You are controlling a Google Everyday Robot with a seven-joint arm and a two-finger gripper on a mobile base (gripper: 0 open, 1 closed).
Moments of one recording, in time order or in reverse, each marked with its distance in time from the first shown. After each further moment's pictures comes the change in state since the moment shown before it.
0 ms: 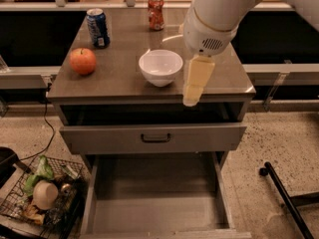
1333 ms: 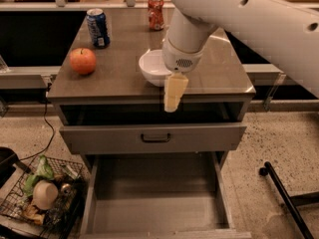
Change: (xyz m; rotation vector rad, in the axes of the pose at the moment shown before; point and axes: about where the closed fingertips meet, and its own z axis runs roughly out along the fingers) arm -0.015 -0.009 0.094 -0.122 0.011 -0.010
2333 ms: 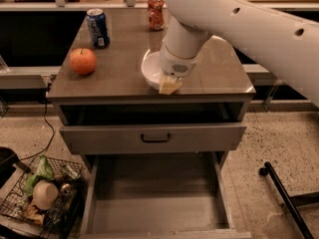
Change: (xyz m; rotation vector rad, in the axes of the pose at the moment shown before) arm -0.006 0.002 0.023 -0.034 -0.015 0.016
